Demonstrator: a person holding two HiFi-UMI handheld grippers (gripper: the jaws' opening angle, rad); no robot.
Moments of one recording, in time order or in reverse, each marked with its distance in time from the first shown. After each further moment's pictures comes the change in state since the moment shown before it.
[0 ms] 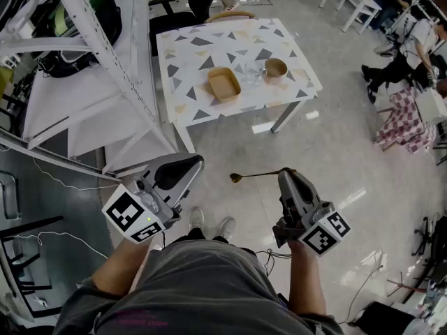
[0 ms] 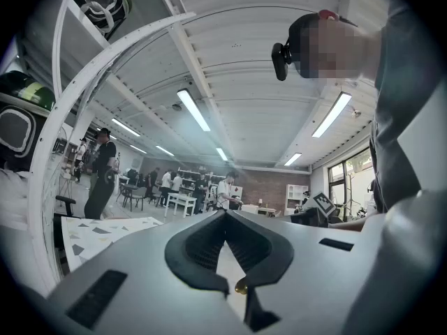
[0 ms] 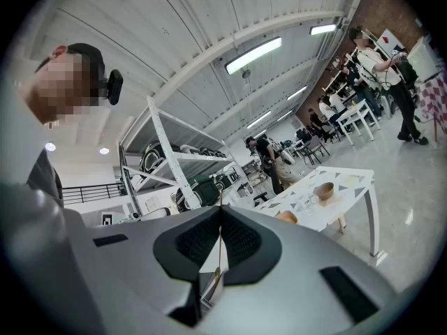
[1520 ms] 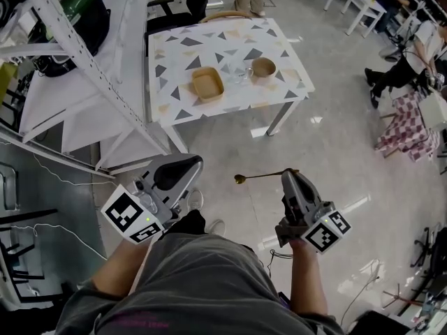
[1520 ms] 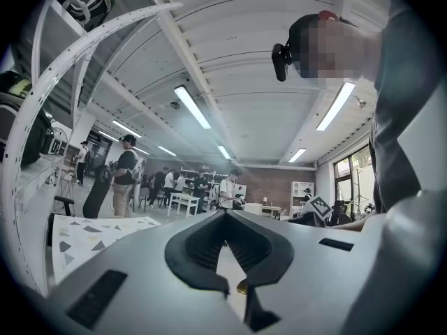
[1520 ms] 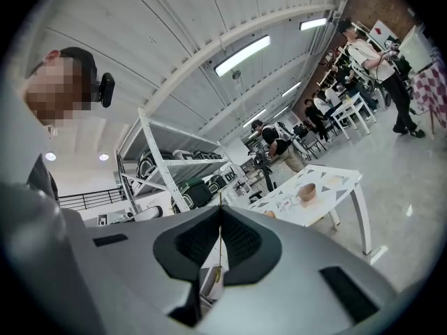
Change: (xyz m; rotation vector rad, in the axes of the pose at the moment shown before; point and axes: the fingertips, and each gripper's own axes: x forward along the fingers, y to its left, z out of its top) left arm 0.083 -0.049 -0.020 0.022 0.007 0.039; right arm -0.053 -0.099 0.032 0.050 0.011 0.006
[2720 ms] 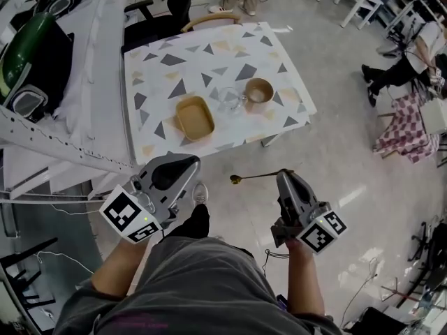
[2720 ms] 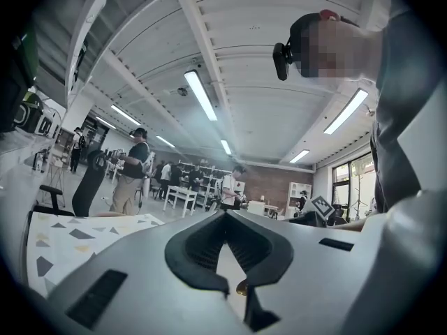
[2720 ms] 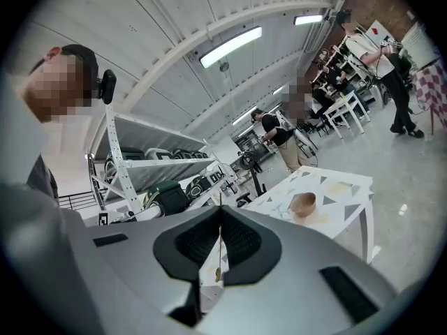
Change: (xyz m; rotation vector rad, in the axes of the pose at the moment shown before) left arm 0.124 0.171 -0.018 -0.059 0.038 -0.052; right arm 0.157 -0.107 0.039 0.016 0.015 -0.078
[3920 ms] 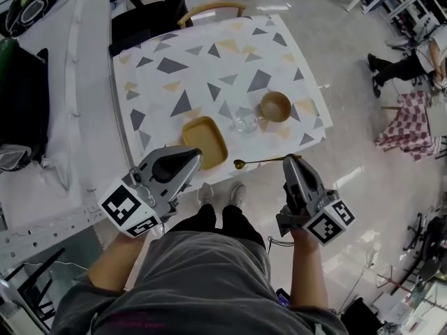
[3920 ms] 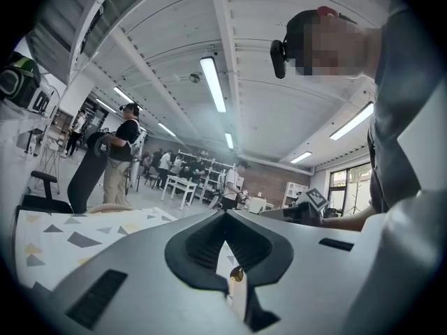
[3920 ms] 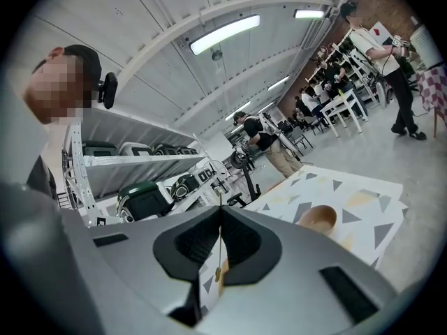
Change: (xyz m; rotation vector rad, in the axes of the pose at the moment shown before) left arm 0.054 0.167 -0.008 -0.077 0.064 -0.047; right arm 0.166 -0.048 0.031 0.001 0.031 -0.066
